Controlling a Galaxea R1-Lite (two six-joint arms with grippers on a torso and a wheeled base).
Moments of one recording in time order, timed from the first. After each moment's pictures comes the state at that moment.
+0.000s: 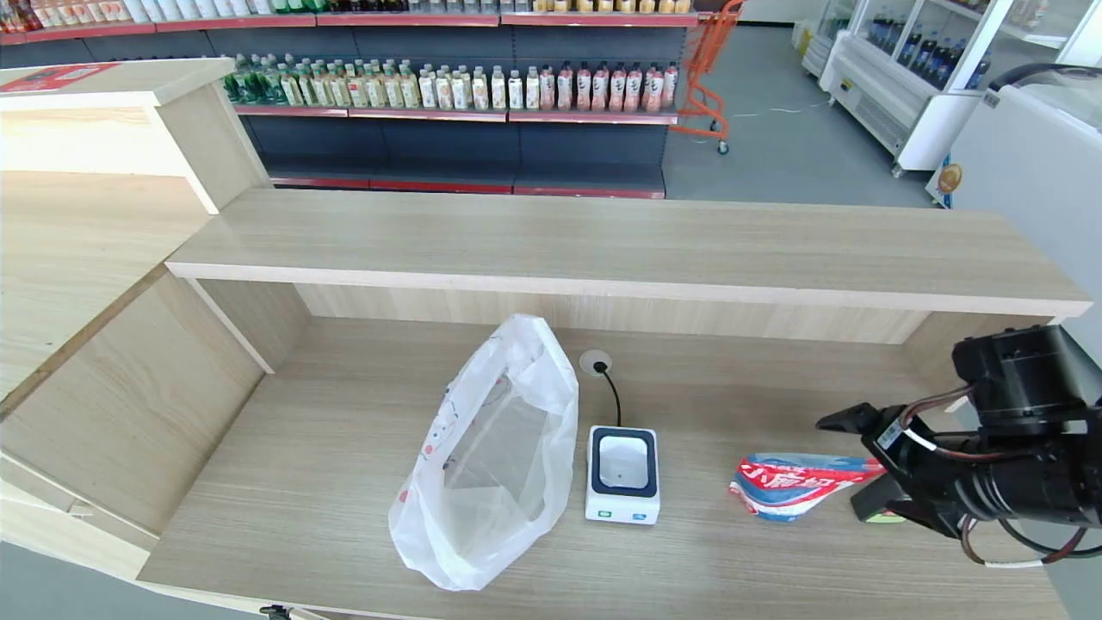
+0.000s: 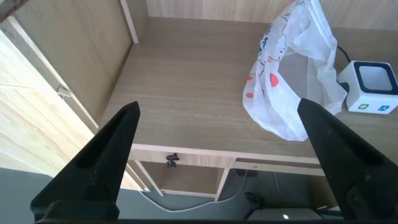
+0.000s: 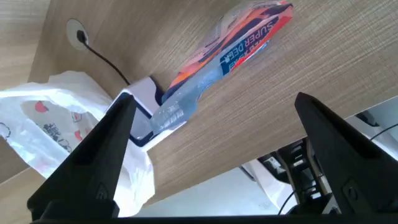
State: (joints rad) left arm 0.00 0.00 0.00 0.00 -0.01 0.00; right arm 0.18 1.58 -0.63 -0.20 -0.07 0.99
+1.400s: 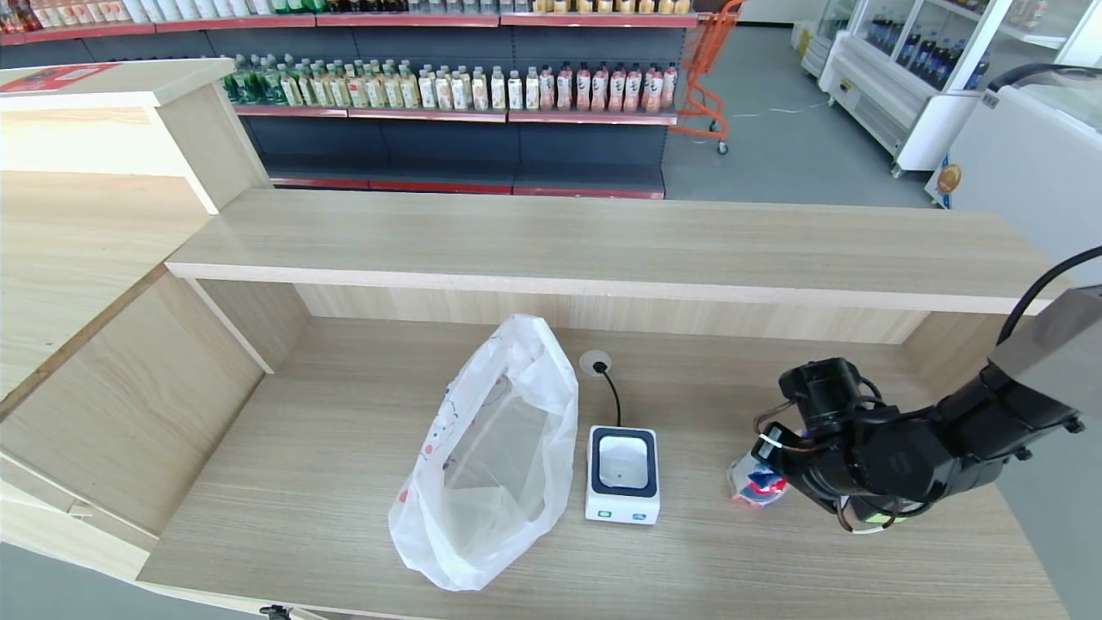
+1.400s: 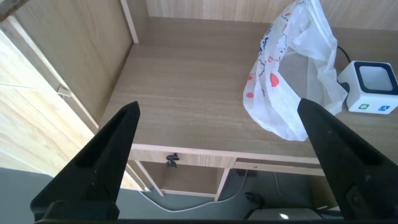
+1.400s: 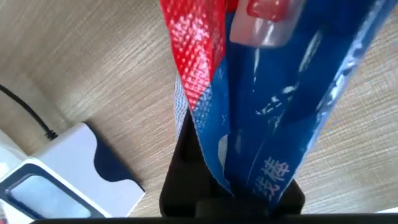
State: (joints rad) left arm 0.00 0.00 0.00 0.00 -0.01 0.00; right arm 0.24 2.10 -0.84 -0.38 -0.20 0.83
